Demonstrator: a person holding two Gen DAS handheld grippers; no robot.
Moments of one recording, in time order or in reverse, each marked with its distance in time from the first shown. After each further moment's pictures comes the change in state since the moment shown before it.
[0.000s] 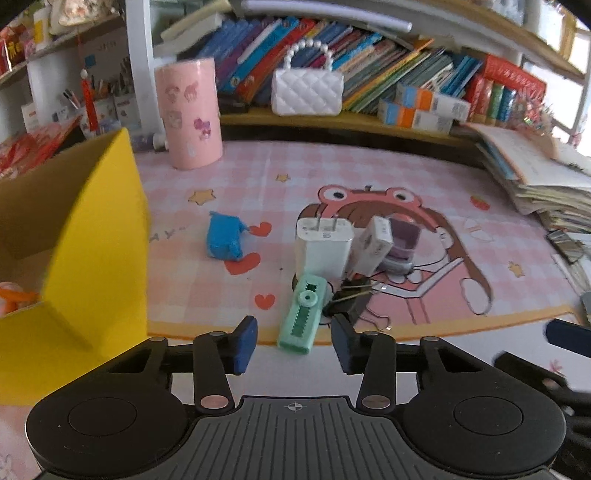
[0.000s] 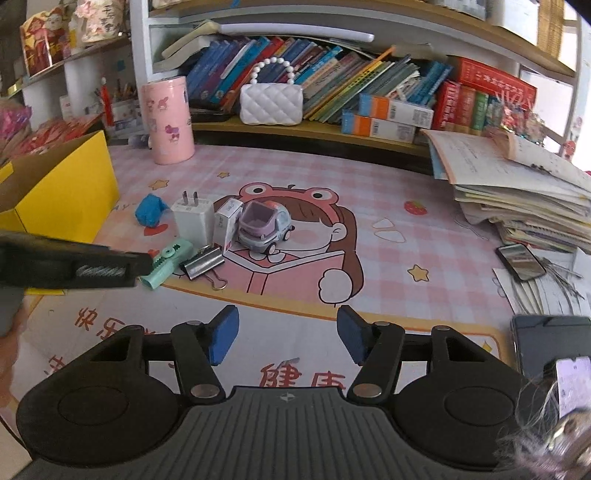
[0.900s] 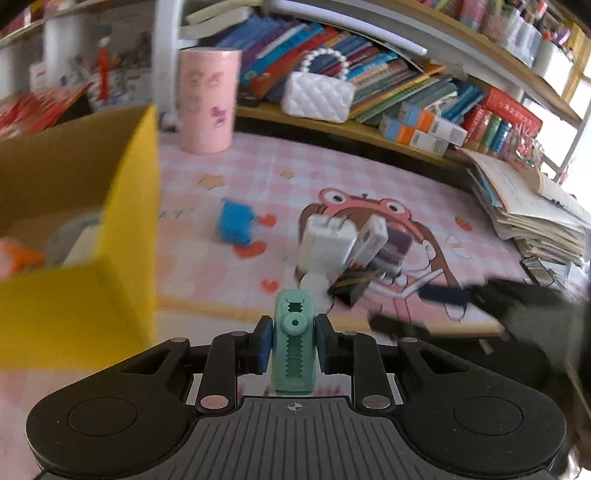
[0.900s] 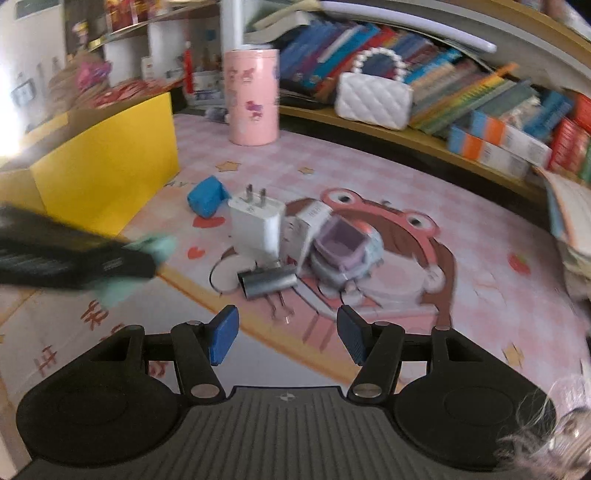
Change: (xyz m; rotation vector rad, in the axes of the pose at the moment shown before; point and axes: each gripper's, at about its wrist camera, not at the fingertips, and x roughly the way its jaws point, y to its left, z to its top) left arm -0.036 0.034 -0.012 -0.136 0.009 -0.103; right arm 0.079 0.024 0.027 -0.233 0.013 0.250
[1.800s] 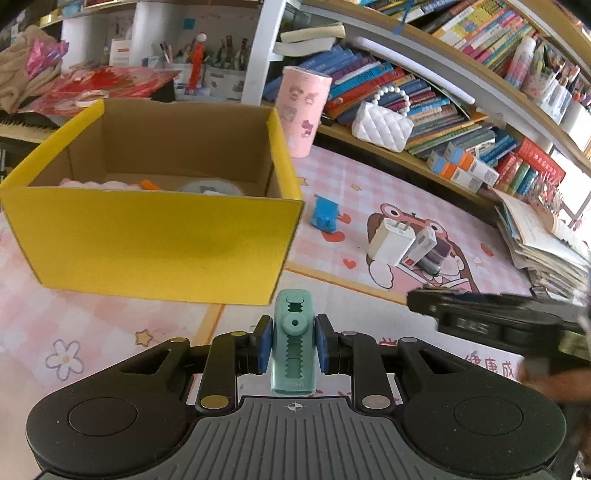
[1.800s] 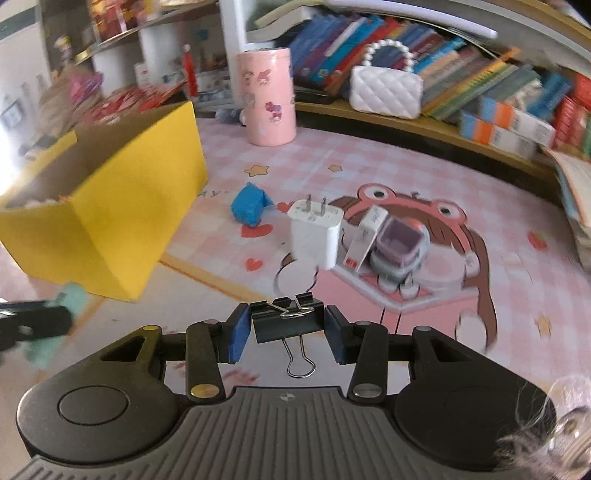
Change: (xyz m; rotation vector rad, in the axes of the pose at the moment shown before) left arm -0.072 0.066 -0.042 -0.150 -0.074 0.057; right arm -0.025 0.055 0.017 0.149 0.045 -0.004
